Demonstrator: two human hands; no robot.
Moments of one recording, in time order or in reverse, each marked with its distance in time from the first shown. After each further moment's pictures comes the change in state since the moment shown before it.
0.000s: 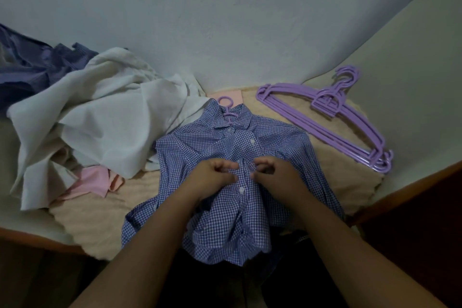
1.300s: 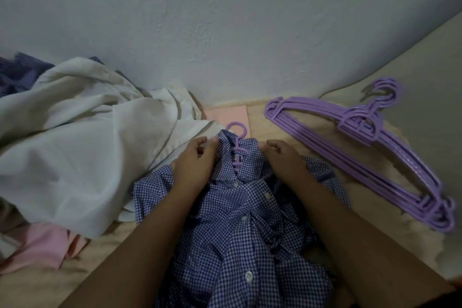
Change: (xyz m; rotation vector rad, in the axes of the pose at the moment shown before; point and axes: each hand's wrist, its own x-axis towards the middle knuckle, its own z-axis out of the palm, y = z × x) left_hand 0.144 0.003 -0.036 0.150 0.494 0.029; right_hand 0.169 0.007 -0.014 -0.102 0.153 0.080
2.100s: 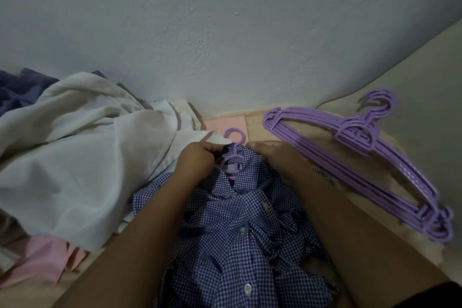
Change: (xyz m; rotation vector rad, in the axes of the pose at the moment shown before) left_hand 0.015 0.048 -0.013 0.211 -0.163 0.039; right_hand 0.008 -0.036 -0.011 0.355 -0.151 0.007
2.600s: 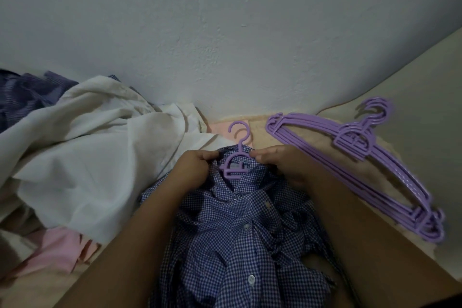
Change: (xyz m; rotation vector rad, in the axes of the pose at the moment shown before) left_hand -0.022 -0.016 -0.020 -0.168 -0.049 -0.027; right_hand -0.016 -0.009 -0.010 0.025 -0.133 0.008
